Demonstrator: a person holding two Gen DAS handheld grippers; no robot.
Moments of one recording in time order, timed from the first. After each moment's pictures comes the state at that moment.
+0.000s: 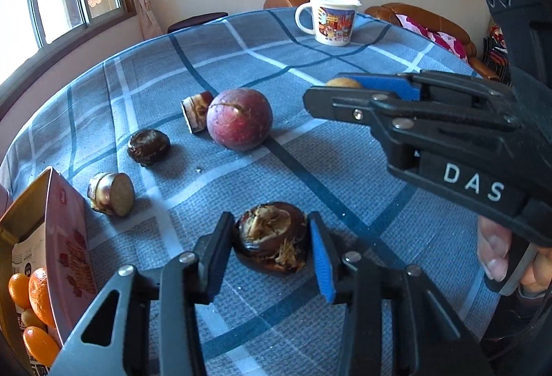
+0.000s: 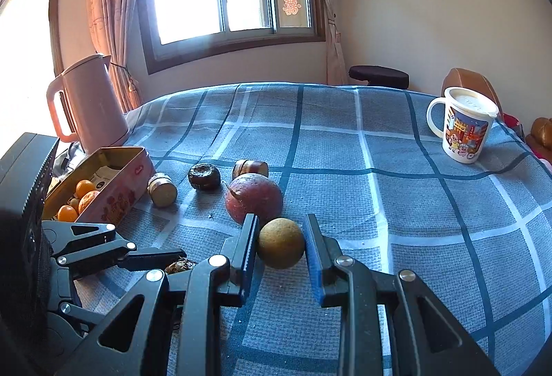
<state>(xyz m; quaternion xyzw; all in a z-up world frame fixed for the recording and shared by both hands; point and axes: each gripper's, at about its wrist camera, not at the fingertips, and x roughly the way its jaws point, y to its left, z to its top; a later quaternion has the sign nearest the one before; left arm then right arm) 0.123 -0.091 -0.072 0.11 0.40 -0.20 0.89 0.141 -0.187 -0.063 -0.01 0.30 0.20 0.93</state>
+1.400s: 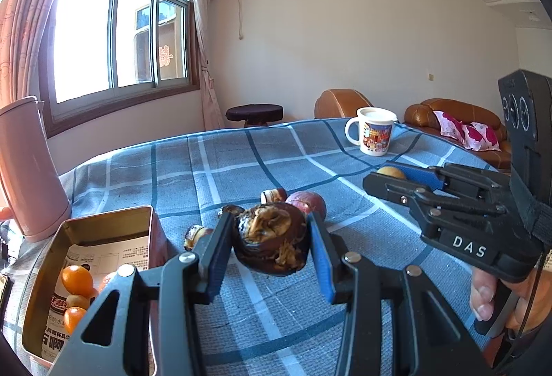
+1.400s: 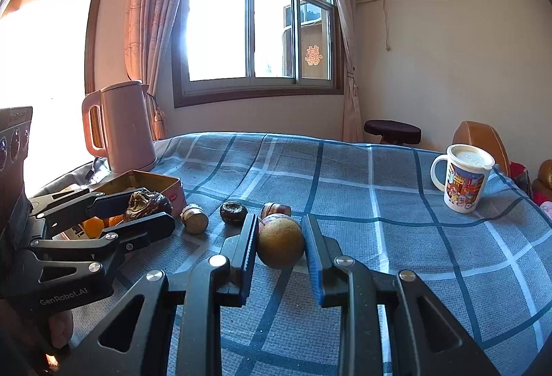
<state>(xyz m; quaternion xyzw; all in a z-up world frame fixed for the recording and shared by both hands) 0.072 -0.042 -0.025 0.03 0.20 -0.11 0.97 0.101 -0.188 -0.042 -0.03 0.18 0.23 0.95</state>
